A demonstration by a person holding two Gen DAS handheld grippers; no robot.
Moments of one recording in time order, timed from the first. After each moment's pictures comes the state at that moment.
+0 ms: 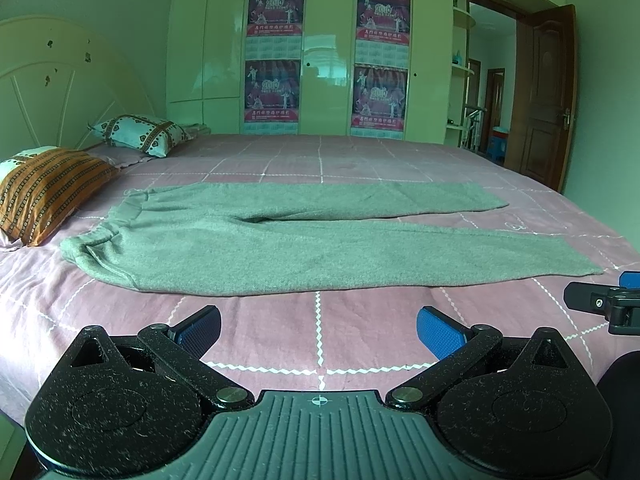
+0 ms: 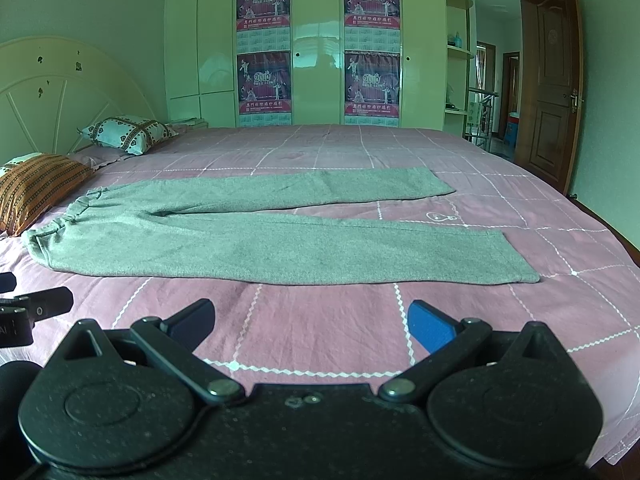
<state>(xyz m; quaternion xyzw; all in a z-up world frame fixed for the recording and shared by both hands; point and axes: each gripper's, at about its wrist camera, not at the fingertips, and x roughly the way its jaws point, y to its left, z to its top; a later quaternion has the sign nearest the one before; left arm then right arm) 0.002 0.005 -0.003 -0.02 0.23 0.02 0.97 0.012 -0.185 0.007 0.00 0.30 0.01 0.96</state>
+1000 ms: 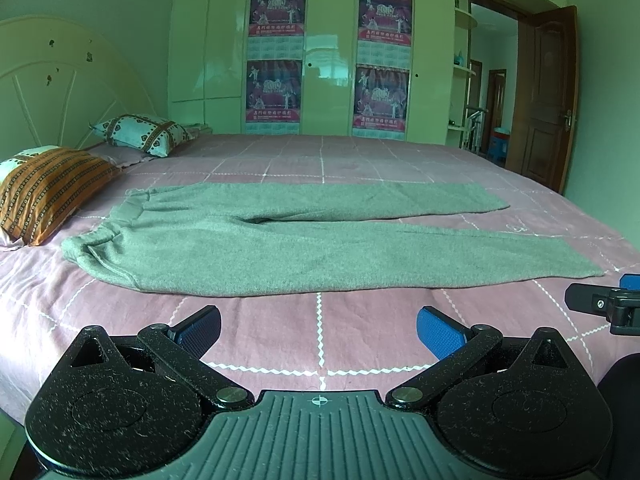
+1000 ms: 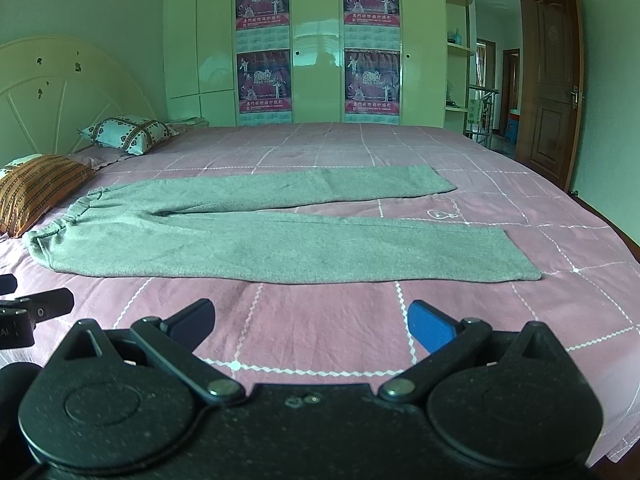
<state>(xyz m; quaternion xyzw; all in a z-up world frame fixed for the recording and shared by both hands) 0.004 0.006 -0.003 -0.02 0.23 0.02 0.97 0.013 -0.187 0.003 0.00 0.30 0.01 0.95</state>
